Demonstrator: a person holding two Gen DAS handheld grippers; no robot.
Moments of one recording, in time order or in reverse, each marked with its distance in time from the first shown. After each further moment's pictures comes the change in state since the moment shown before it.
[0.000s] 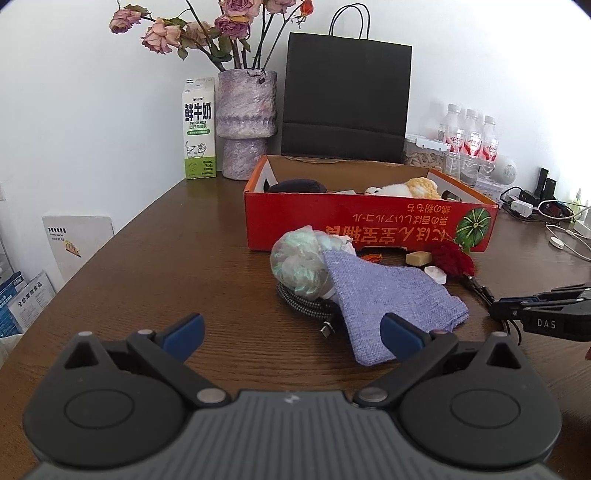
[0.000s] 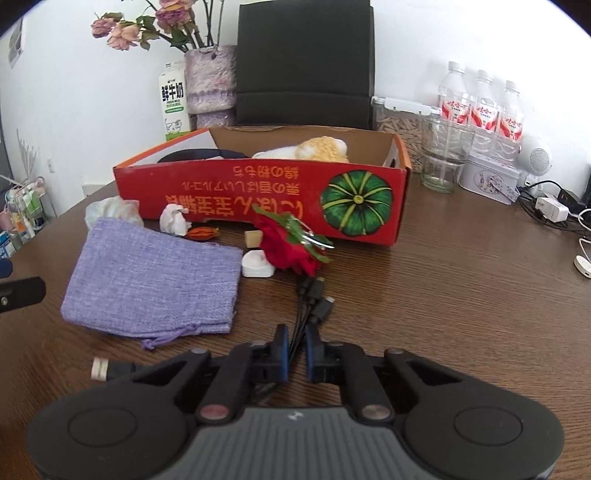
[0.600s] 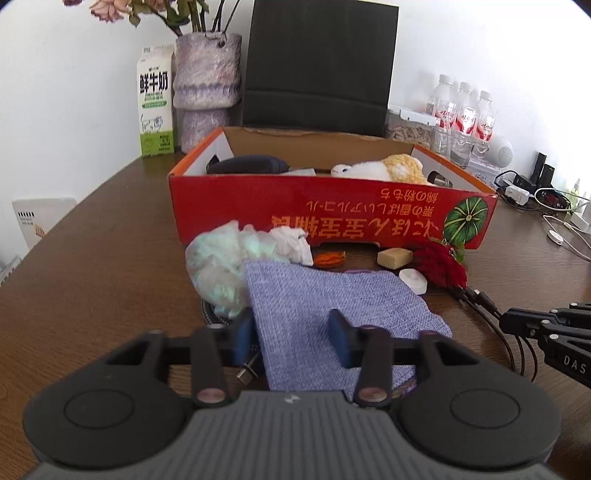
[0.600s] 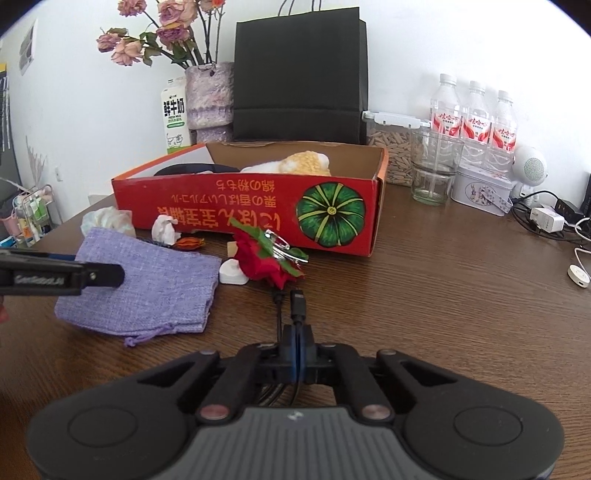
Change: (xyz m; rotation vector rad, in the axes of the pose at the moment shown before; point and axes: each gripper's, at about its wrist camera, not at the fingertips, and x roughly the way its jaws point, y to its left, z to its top) left arm 0.065 -0.041 0.019 0.000 0.087 -0.038; right arm -0.009 -0.024 -0.006 -0.022 -0.060 0.022
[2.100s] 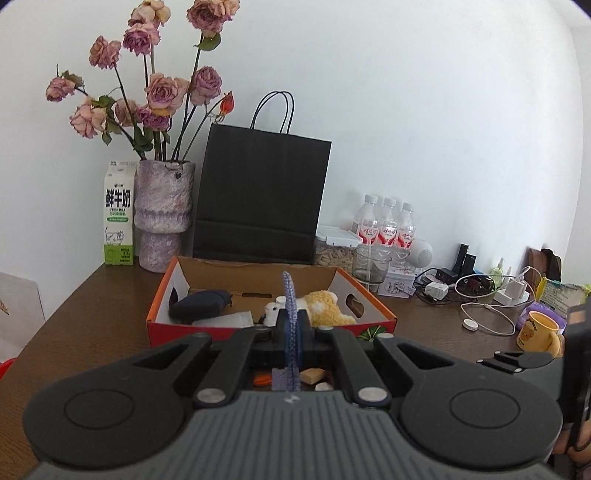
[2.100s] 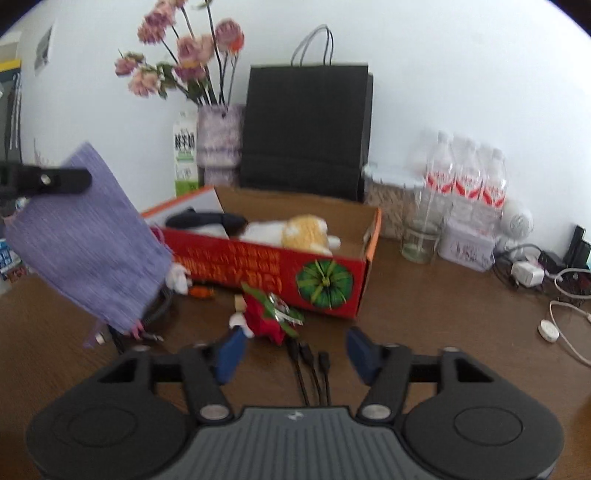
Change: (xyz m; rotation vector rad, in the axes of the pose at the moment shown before) left arm -0.103 0.006 0.051 -0.008 -0.287 -0.222; right arm -0.037 0.004 0.034 -0.064 -0.049 -0.047
